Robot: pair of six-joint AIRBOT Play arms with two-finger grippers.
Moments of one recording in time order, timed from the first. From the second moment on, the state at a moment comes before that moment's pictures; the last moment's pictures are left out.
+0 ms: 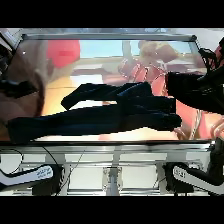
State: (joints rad) left arm 0.36 -1.37 1.35 1.20 -1.20 -1.24; right arm -0.20 -1.24 1.46 -1.40 1.53 1.39
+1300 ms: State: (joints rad) left arm -0.27 -1.72 1.45 1.81 -1.33 -1.13; right arm -0.20 -1.35 1.47 -1.34 1.45 1.39
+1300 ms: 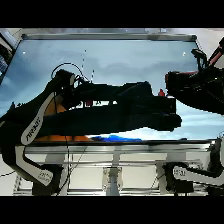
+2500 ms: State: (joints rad) left arm -0.08 -1.59 1.41 1.87 -1.25 -1.35; right arm -0.20 -1.36 1.40 -1.35 1.39 1.36
